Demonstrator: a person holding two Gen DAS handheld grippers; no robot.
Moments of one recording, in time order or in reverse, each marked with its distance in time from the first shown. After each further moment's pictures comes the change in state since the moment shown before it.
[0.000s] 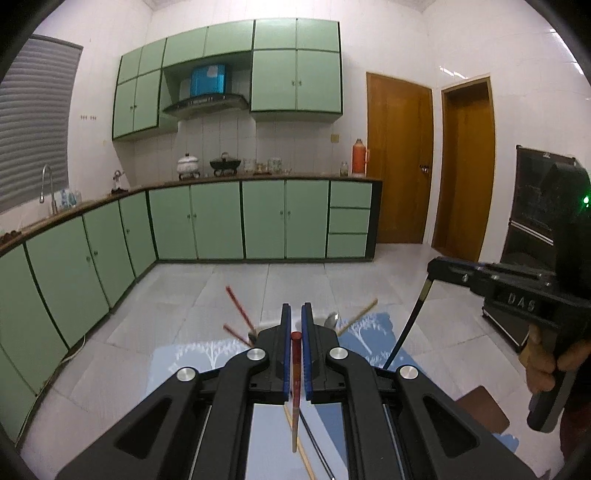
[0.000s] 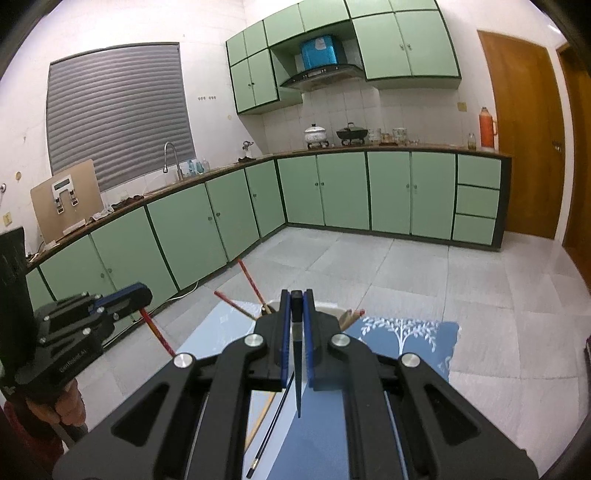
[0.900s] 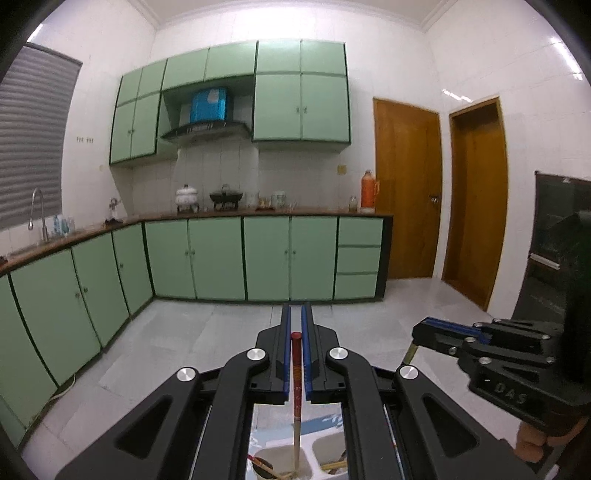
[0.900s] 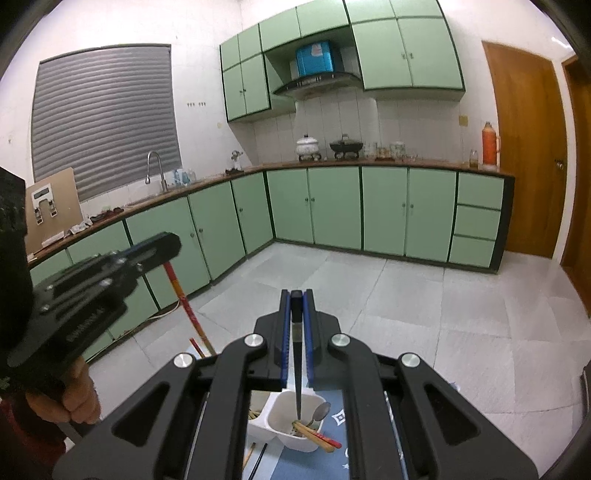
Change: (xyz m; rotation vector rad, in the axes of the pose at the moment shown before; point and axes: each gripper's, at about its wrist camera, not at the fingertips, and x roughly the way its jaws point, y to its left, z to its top) left arm 0.141 0.023 0.096 -0.007 -0.096 0.019; right arm 0.119 -0.042 0.072 -0.011 -0.001 -0.034
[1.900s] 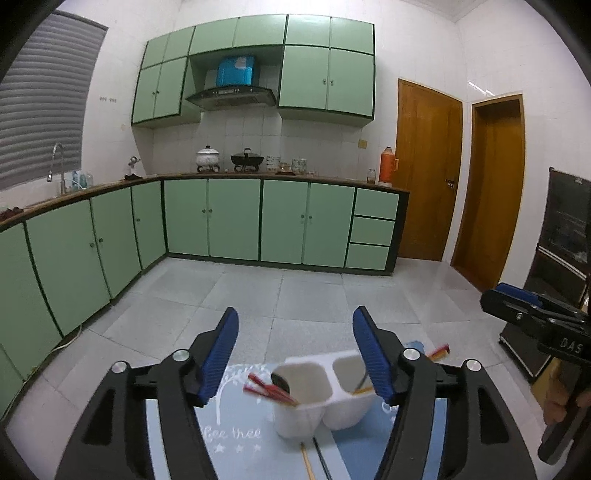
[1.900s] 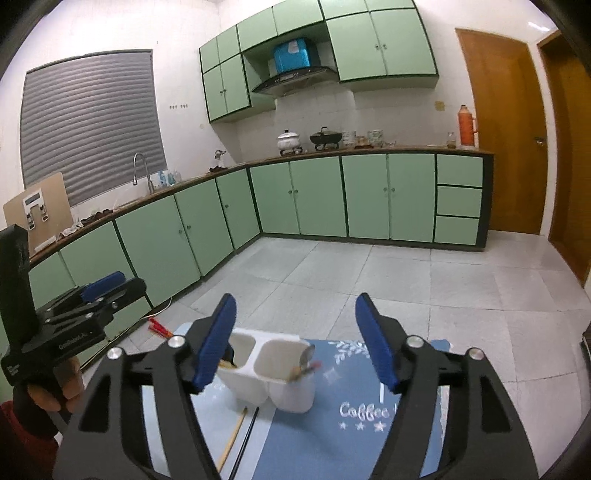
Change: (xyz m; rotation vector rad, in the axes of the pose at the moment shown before) left arm -0.054 0.029 -0.084 -0.080 0.092 0.047; right arm -0.062 -0.001 -0.081 0.064 -0.036 -0.058
